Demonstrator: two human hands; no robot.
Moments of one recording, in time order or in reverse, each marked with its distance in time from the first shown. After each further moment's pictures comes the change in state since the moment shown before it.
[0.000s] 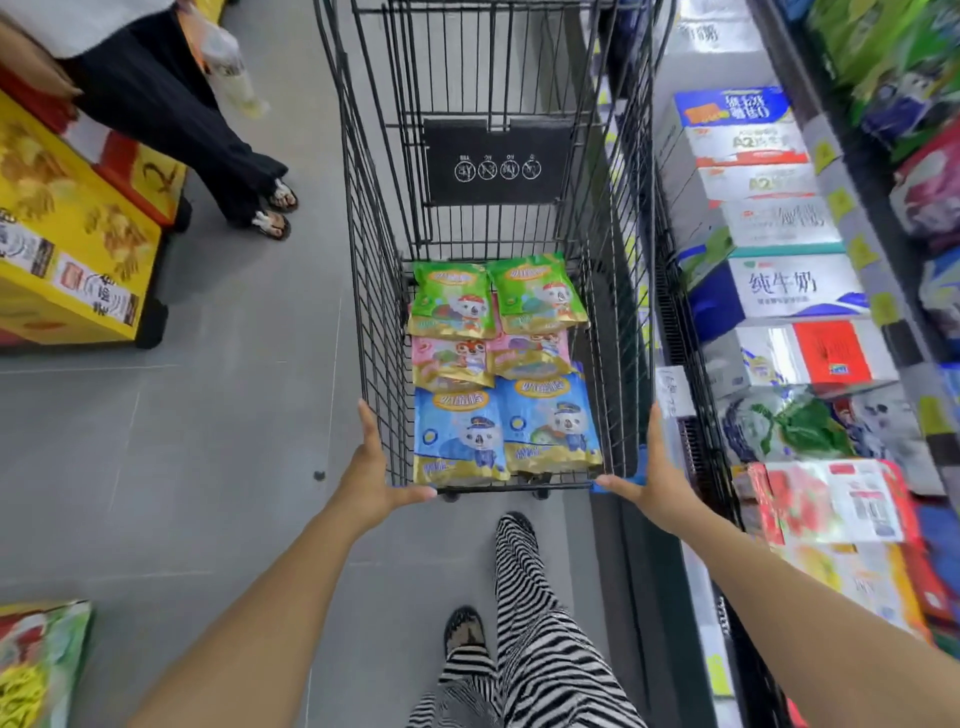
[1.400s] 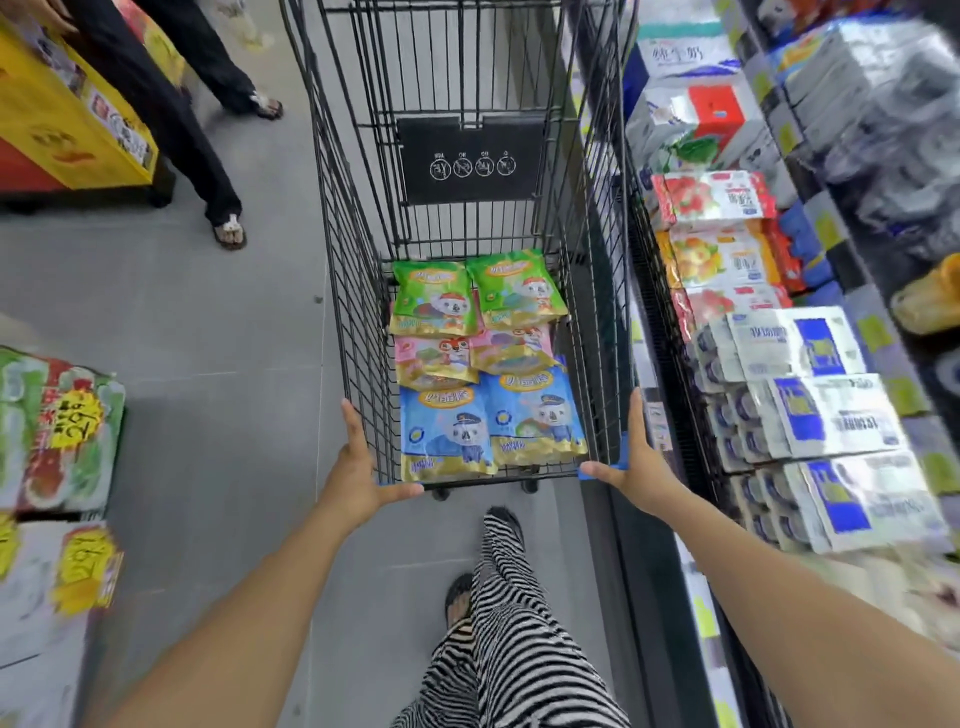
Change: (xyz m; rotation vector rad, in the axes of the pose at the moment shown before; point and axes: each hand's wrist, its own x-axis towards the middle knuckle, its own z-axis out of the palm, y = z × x) left_hand -0.479 -0.256 0.246 0.049 0.033 0.000; right_hand -0.472 0.289 0.217 0.026 -0.022 -0.019
